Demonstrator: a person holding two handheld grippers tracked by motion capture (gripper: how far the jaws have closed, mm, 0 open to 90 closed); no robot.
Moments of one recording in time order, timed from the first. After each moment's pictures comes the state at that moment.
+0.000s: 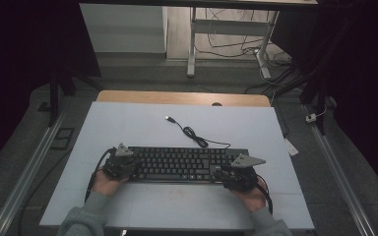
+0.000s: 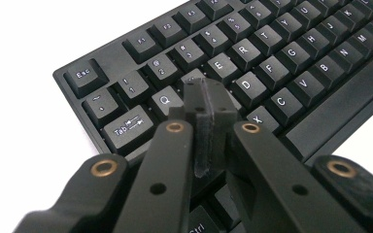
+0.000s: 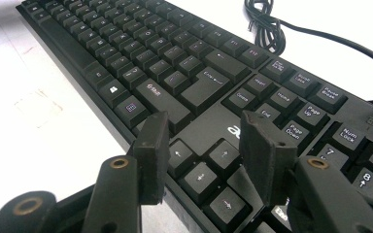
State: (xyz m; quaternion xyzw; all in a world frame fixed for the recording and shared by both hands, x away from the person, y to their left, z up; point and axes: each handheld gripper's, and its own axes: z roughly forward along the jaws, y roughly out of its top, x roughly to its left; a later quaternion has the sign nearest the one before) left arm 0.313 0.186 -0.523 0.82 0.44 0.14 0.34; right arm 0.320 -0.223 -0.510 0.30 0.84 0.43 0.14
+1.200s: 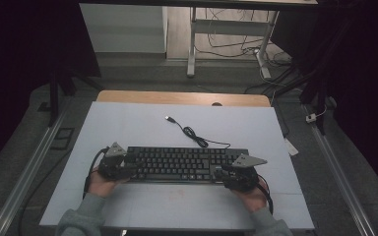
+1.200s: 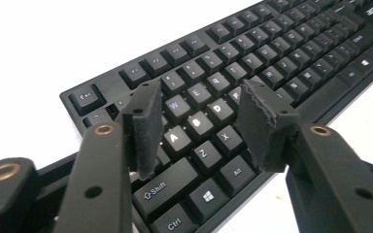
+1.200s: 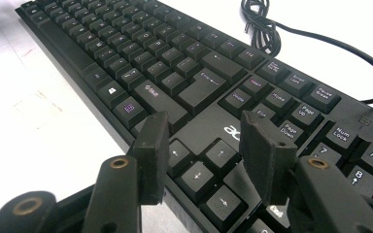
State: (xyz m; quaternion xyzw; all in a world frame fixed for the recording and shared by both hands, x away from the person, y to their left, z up) left arm 0.299 0.194 -0.505 0.79 0.44 0.14 0.40; right arm 0.320 -0.225 -0.509 0.31 0.84 0.43 0.14
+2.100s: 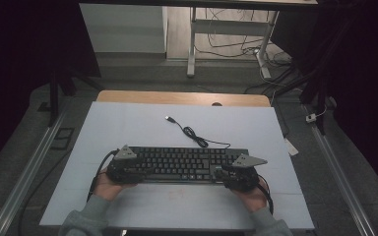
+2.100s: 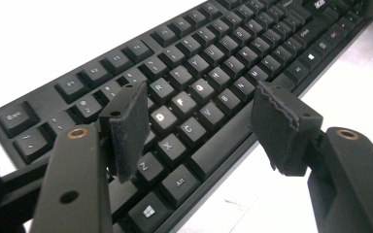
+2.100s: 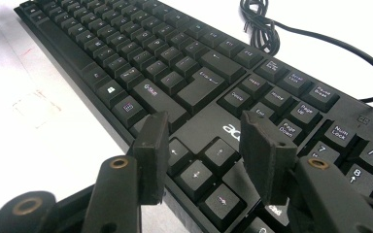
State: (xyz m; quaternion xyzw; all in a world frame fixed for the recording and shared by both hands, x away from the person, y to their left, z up) left arm 0.293 0.167 -0.501 0.82 0.40 0.11 0.40; right arm 0.320 -0.226 -0.509 0.31 0.84 0.43 0.14
